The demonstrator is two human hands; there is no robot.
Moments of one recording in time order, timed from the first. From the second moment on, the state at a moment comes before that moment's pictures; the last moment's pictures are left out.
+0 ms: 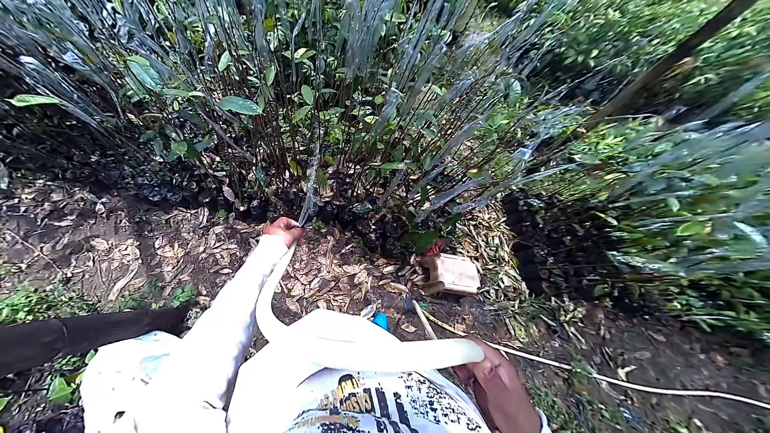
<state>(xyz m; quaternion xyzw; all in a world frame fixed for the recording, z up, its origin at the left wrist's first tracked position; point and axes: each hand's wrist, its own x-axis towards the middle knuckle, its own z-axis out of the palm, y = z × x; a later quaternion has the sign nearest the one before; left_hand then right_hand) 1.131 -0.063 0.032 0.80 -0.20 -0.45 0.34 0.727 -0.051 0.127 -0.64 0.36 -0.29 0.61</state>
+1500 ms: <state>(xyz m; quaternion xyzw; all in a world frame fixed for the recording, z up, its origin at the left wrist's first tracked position) 1.037 -0.112 0.021 0.82 -0.20 -0.43 0.33 0.628 -0.125 0.115 -0.62 0.30 -0.30 0.66</state>
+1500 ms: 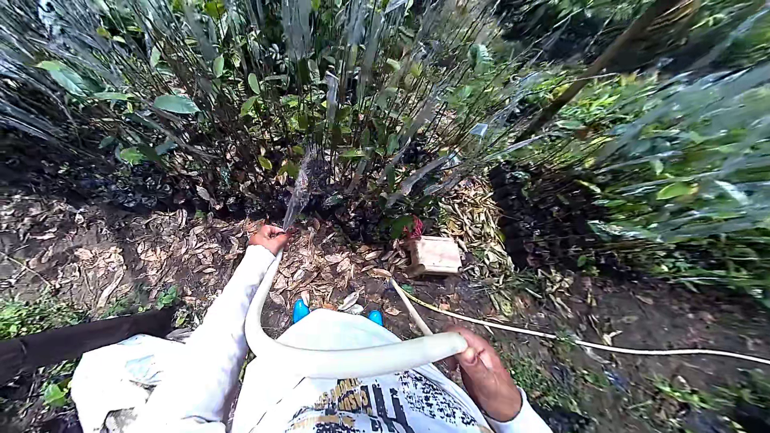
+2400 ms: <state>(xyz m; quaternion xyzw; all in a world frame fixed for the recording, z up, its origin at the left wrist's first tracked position) 0.880 -0.130 0.014 0.81 -0.12 -0.48 0.32 0.500 -0.199 0.105 -0.62 0.26 -0.26 0.69</state>
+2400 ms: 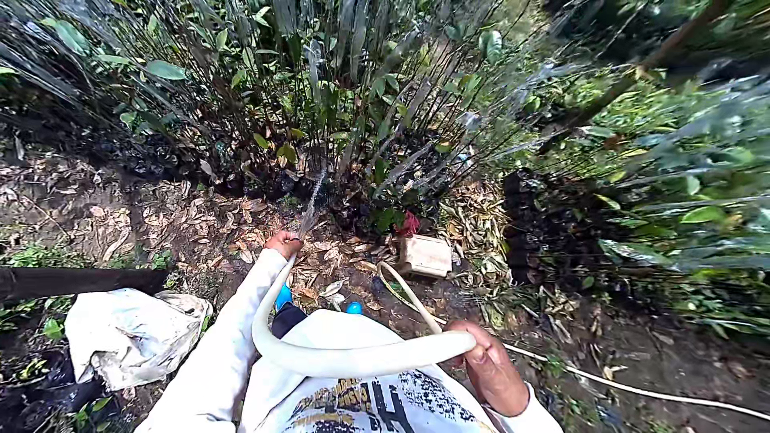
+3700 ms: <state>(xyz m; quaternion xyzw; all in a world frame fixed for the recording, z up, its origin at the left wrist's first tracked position) 0.805 -0.212 0.003 0.78 -0.21 -0.47 0.34 0.416 -0.206 0.091 -0.61 0.33 -0.35 0.63</state>
